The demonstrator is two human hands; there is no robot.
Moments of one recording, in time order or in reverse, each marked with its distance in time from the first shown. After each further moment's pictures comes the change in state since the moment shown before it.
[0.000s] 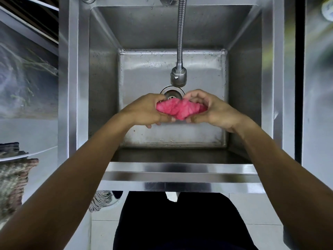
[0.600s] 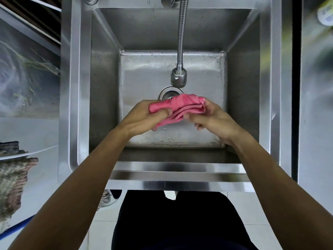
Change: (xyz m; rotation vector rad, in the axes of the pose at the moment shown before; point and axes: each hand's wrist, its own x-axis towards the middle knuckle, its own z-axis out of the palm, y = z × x) left_hand -0.025 -0.010 0.019 -0.301 0.176 0.089; right_hand -0.025 -0.004 0.026 0.083 0.169 0.034
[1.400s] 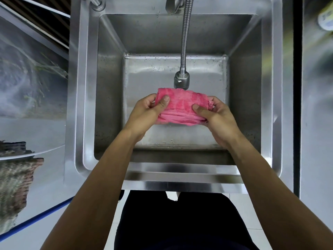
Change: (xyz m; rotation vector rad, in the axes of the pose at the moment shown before) left_hand -0.005 0.014 0.006 -0.408 0.211 -0.096; right_hand -0.003 -0.010 0.014 0.395 0.269 0.018
